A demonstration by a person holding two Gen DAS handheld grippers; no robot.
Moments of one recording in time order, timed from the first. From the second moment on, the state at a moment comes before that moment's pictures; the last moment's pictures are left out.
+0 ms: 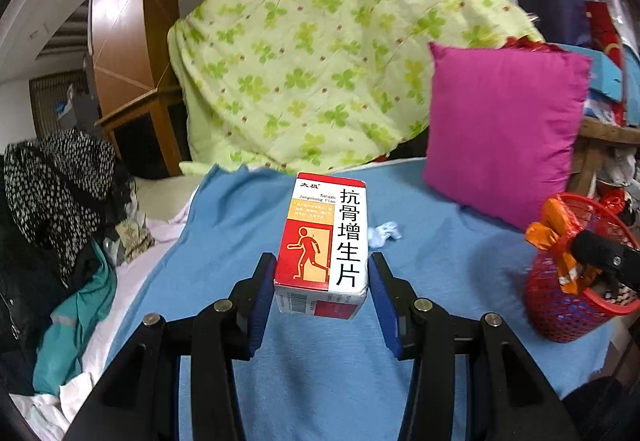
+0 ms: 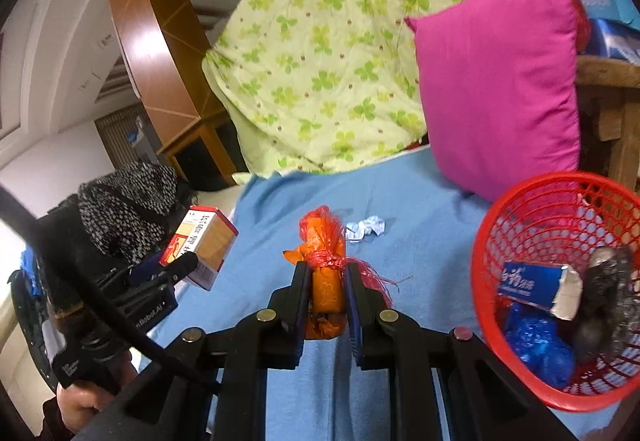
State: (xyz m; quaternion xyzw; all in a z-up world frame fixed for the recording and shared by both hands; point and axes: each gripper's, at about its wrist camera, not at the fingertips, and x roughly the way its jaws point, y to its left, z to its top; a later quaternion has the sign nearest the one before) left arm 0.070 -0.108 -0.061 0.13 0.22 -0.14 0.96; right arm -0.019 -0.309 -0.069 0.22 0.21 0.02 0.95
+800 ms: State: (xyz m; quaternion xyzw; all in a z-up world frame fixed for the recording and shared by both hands) left arm -0.007 -0.172 -0.012 0.17 0.17 -0.21 0.95; right arm -0.120 -0.361 -0.025 0.23 0.14 -0.03 0.96
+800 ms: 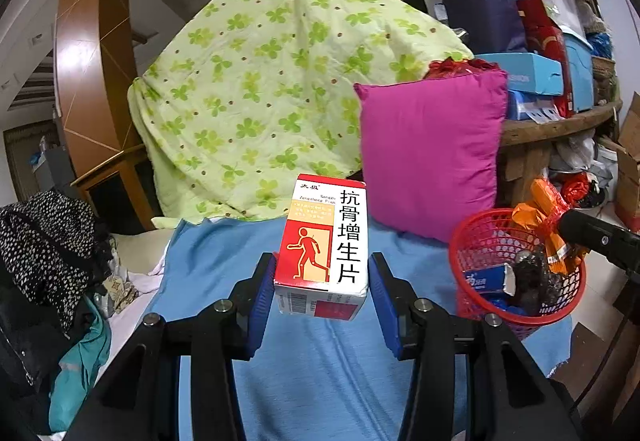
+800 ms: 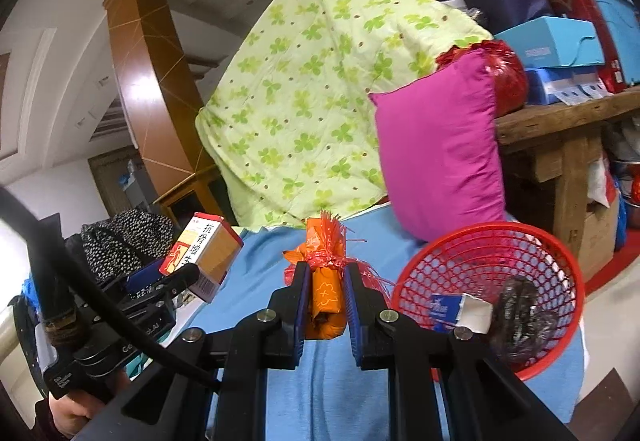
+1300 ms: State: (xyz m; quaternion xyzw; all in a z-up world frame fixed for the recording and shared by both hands) left arm -0.020 -0.216 -0.013 0.20 0.16 -0.24 0.94; right arm -0.145 -0.403 -0.025 0.25 0.11 -0.07 0.96
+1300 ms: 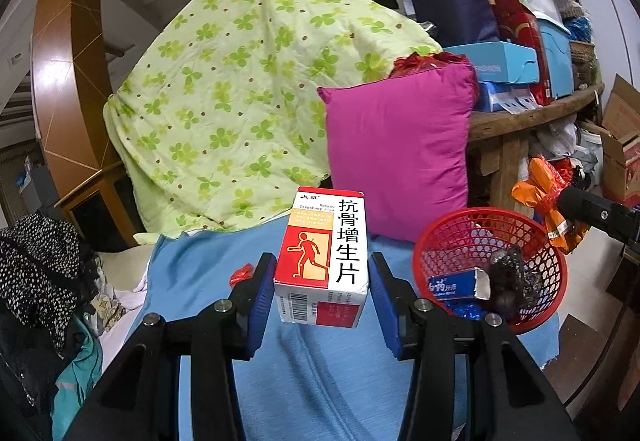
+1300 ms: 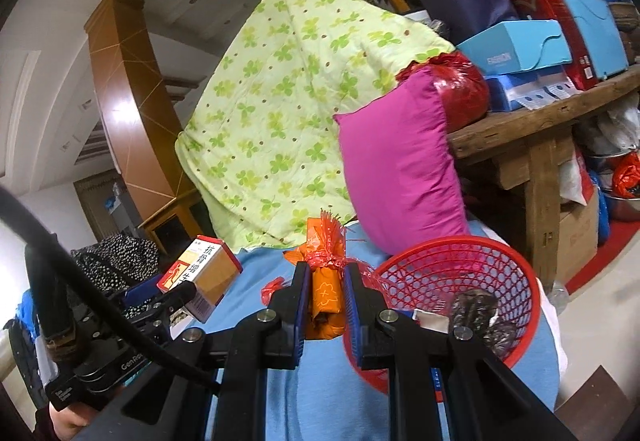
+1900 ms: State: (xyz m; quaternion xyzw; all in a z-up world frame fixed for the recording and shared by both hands) left arm -0.031 -0.264 -0.017 0.22 0.17 -0.28 0.92; right arm -0.168 -0.441 -0.030 0.27 0.10 -0.10 0.95
